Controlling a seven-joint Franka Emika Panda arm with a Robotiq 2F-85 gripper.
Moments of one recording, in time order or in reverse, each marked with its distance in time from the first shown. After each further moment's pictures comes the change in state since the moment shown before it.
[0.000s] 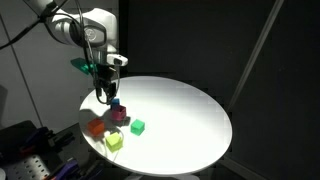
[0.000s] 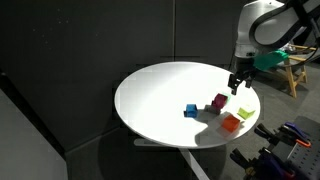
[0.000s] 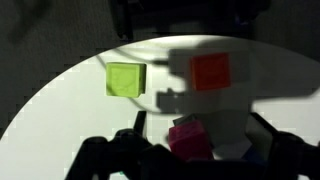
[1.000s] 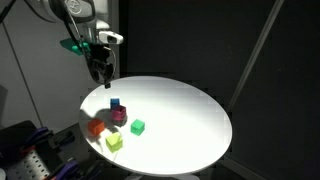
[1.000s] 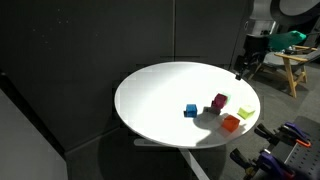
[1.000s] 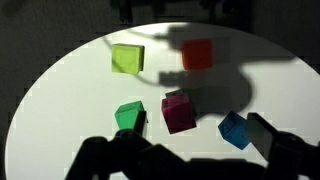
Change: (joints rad) arm -0.002 -0.238 0.014 -0.034 0.022 -0.080 -0.051
